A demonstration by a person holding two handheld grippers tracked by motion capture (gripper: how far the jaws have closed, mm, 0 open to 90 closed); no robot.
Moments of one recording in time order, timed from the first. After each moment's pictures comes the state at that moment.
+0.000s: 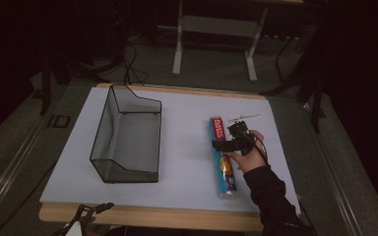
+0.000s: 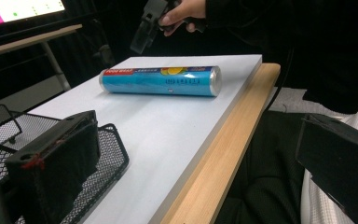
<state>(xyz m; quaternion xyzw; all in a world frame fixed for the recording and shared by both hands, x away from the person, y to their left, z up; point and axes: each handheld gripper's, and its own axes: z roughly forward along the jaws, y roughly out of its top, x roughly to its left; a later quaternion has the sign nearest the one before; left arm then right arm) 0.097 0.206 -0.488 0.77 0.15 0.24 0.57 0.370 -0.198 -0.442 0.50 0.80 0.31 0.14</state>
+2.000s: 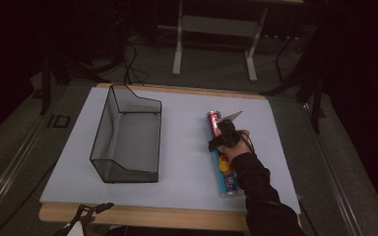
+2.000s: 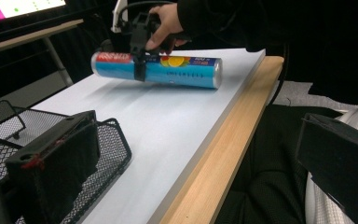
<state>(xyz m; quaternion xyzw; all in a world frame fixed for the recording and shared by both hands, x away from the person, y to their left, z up) 0.097 0.205 -0.489 0.78 0.16 0.24 0.56 0.426 -0.180 -0.490 0.61 0.78 0.15 0.01</state>
